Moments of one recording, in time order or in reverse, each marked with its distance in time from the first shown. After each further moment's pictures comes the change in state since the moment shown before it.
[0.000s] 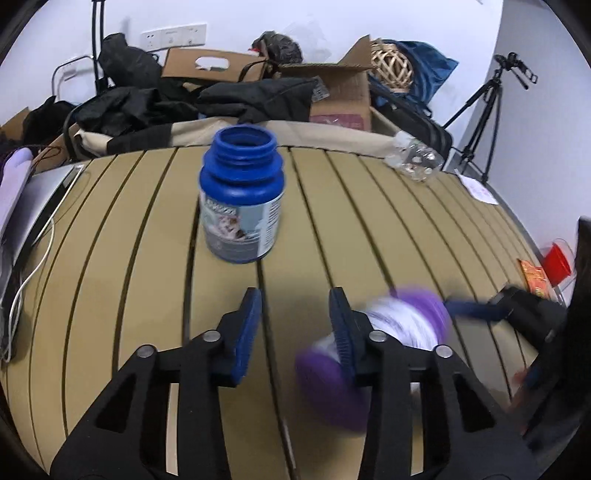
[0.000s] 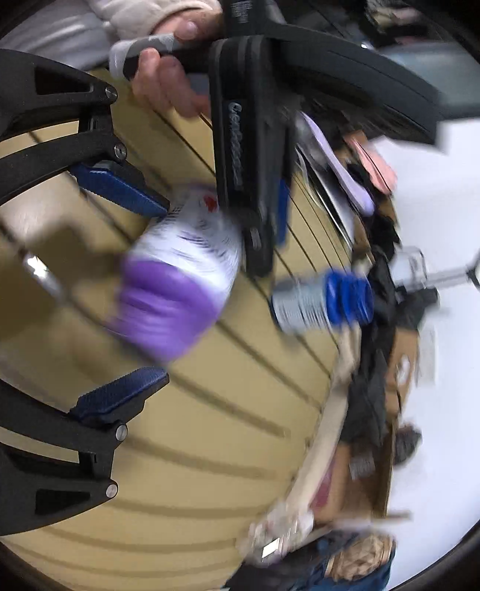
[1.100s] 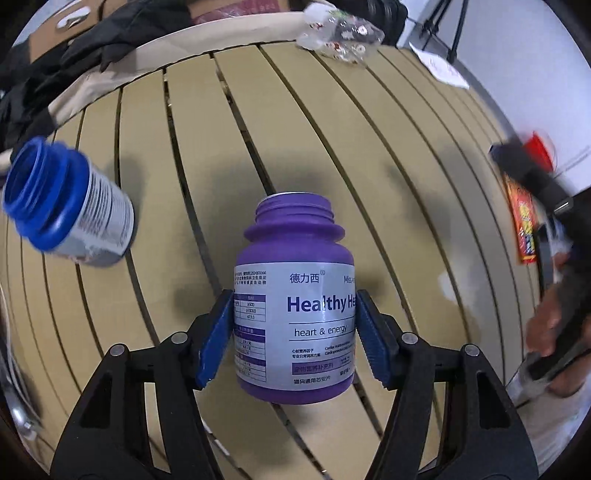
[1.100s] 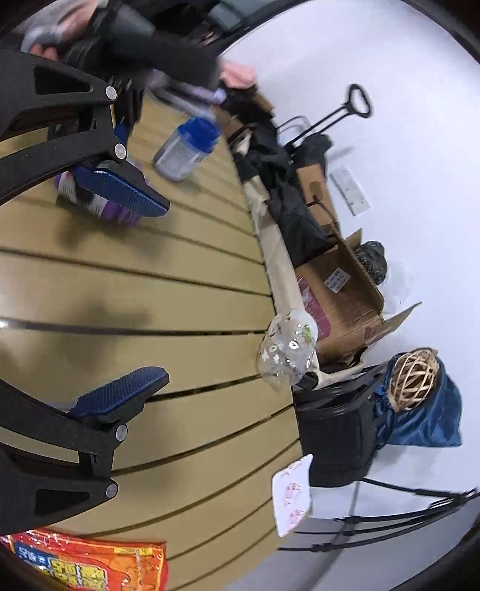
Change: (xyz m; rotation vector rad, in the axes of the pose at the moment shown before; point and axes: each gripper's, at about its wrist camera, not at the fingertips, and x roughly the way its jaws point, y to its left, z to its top) left arm 0.075 -0.092 0.039 0.242 0.533 -0.091; right arm -0.083 -0.127 0.000 0.557 -0.194 -0.120
